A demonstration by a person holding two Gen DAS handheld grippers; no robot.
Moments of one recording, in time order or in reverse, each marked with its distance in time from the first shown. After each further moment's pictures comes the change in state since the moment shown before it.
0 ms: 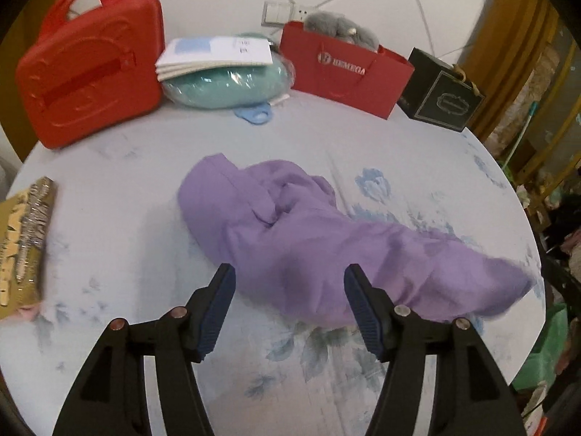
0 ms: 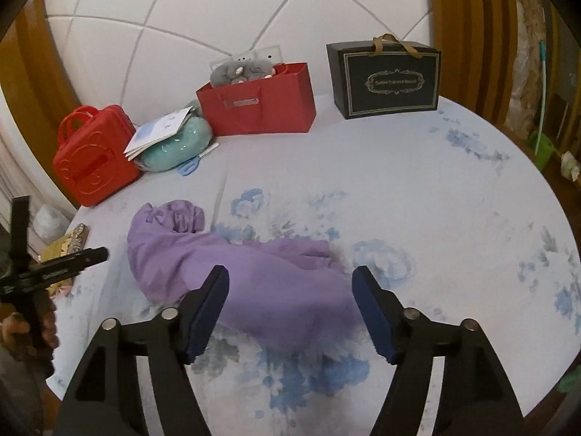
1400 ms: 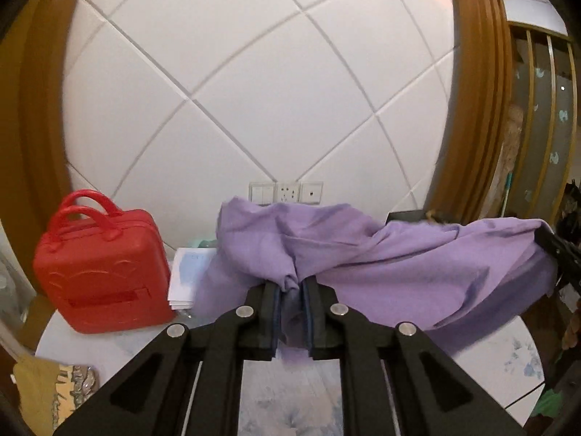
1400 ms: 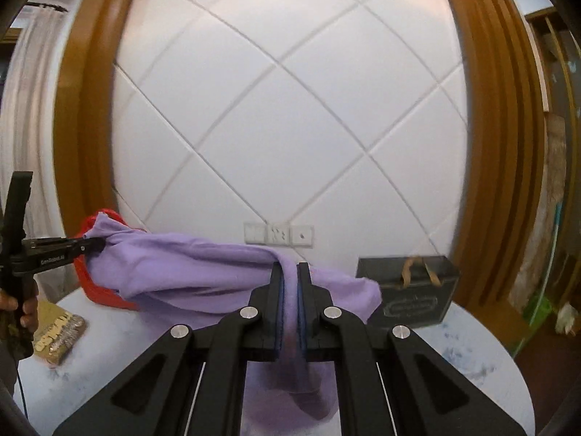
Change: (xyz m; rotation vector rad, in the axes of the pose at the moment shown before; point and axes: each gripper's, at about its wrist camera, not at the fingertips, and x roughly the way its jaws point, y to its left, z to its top) left arm -0.160 -0.023 0.152 0.107 -0.512 -0.019; right arm -0.103 0.057 0.164 -0.287 -0.559 0.009
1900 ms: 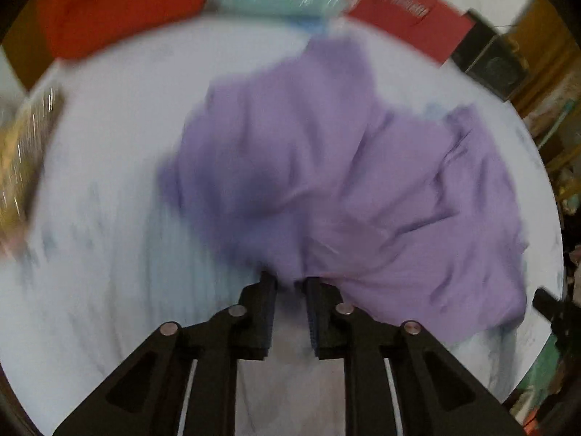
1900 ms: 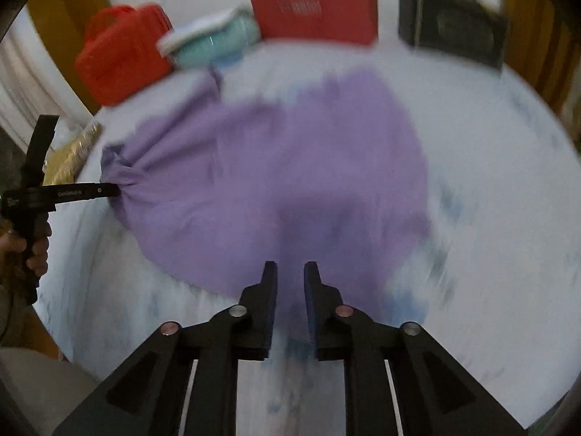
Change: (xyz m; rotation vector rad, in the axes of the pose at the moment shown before) left arm 0.079 0.054 -0.297 -0.212 0.733 0.099; right arm -0.002 0.040 -0.297 0.150 0.820 0.162
